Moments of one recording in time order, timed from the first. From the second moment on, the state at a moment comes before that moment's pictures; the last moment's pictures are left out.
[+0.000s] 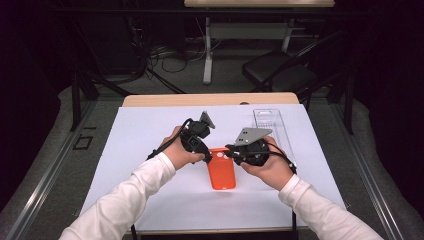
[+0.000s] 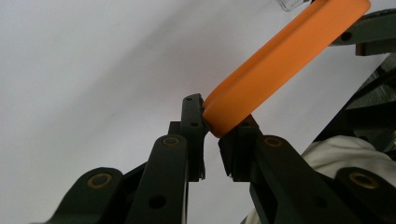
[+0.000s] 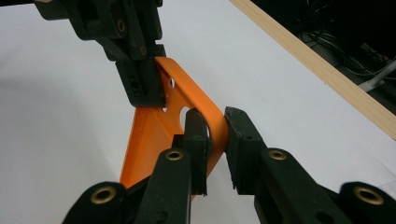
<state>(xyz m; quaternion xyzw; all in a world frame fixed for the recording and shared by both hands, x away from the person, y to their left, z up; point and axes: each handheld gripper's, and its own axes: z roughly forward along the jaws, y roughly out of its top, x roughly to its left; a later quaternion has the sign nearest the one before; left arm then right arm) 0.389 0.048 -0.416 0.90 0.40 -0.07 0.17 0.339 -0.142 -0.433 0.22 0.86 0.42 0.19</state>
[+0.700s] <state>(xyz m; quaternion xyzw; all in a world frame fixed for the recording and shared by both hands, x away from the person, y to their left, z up) 0.388 0.055 -0.415 0.89 0.40 -0.07 0.20 0.342 -0.147 -0.433 0.22 0.85 0.42 0.20</state>
